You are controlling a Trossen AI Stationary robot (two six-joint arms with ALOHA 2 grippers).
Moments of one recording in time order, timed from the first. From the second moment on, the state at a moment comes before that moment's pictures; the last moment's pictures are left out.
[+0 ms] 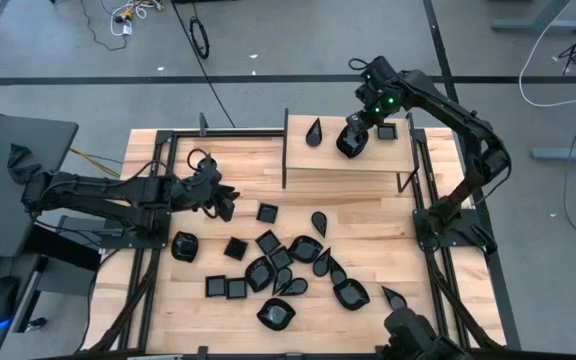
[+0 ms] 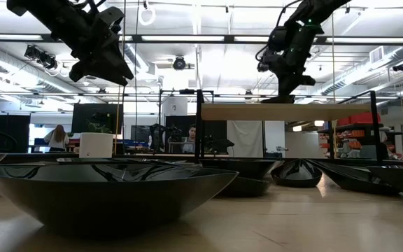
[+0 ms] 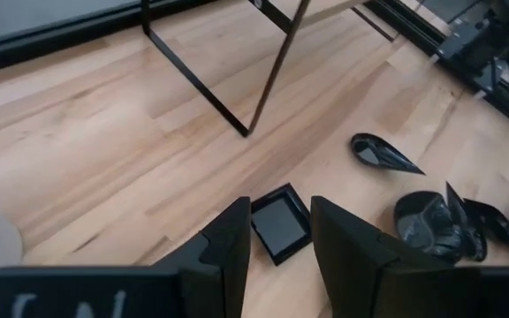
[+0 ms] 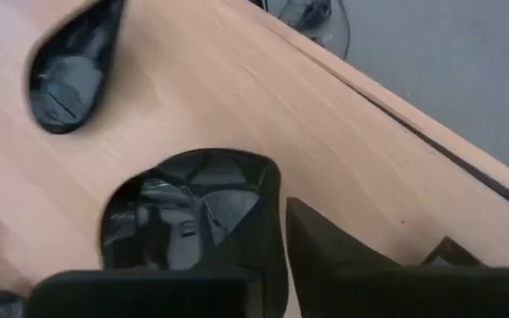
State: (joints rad) left arm 0.00 0.94 0.65 -0.35 -0.41 -0.69; right arm -0.90 1.62 1.54 -1.11 -0.17 0.10
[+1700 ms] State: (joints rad) left arm 0.00 0.94 0.65 -0.28 -0.28 -0.52; right arm -0.90 1.60 1.52 -1.03 -0.29 0.02
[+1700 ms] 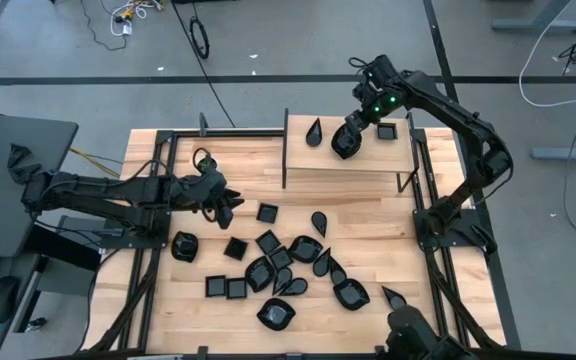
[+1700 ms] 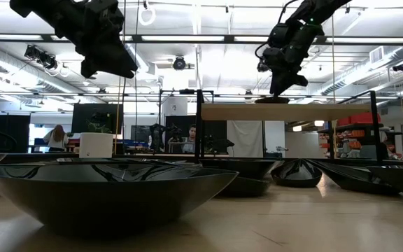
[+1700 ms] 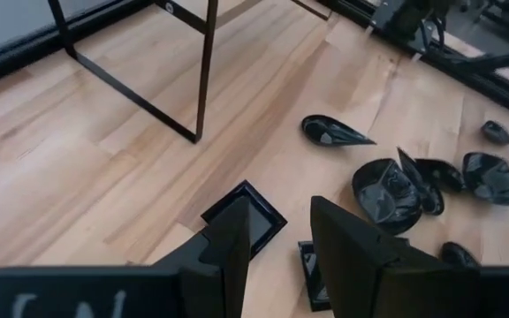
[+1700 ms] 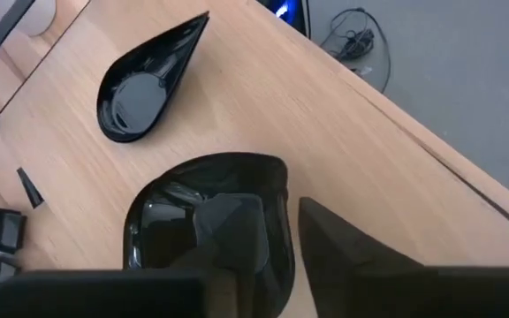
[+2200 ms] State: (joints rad) left arm 0.00 0.94 0.65 -0.28 -0.30 -0.57; right arm -0.90 1.57 1.42 -0.95 -0.34 0.06
